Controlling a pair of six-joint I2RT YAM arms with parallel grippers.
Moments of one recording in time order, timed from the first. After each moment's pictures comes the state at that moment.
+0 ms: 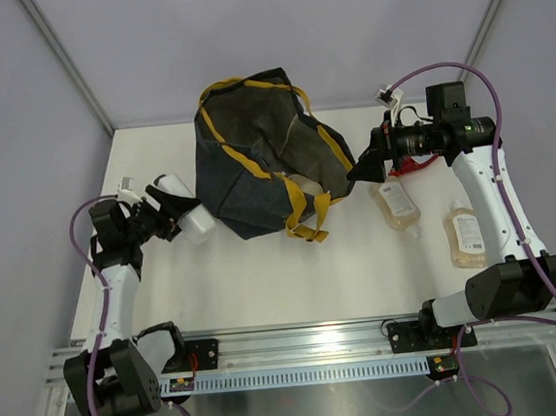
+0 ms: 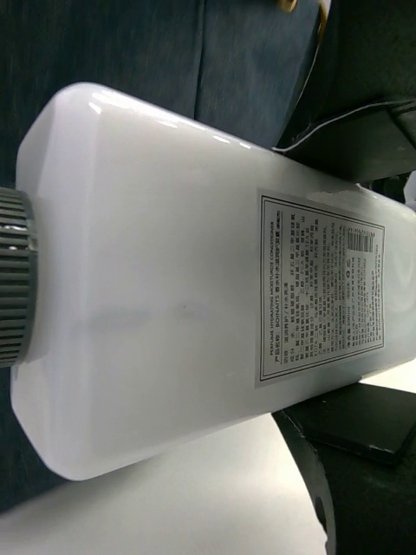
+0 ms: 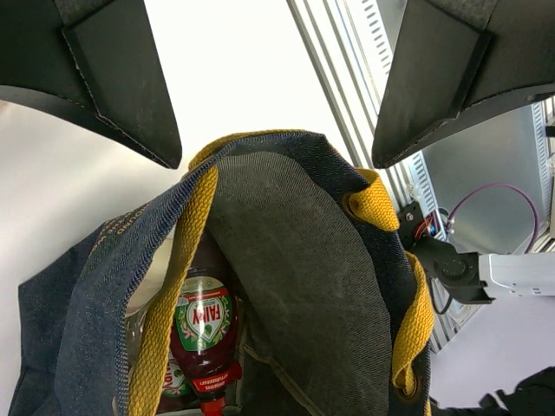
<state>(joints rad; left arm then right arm) 0.25 1.02 0.60 -0.08 0.81 -0.83 0.06 1.41 1.55 -0.97 -1.04 -0.28</state>
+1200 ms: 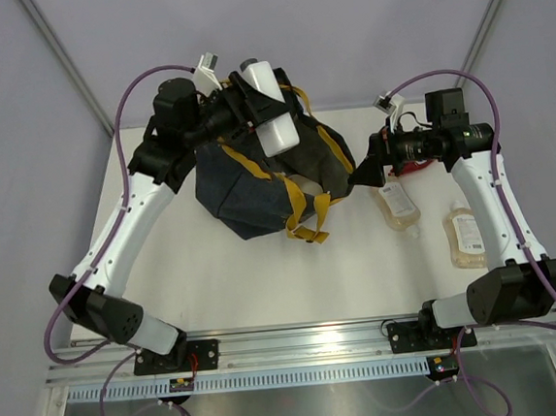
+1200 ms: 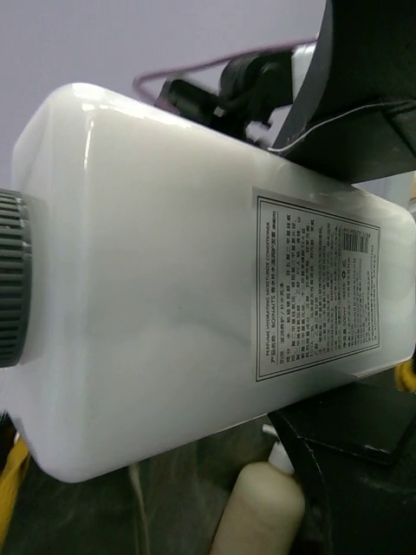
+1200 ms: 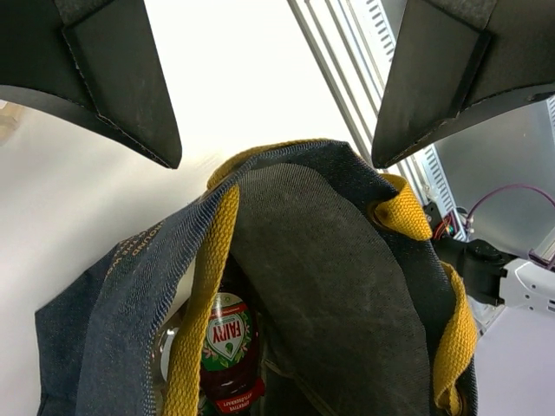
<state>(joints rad) -0.47 1.48 1.68 -0.33 0.45 -0.92 0.06 1.39 1.49 -0.94 -0.98 -0.27</state>
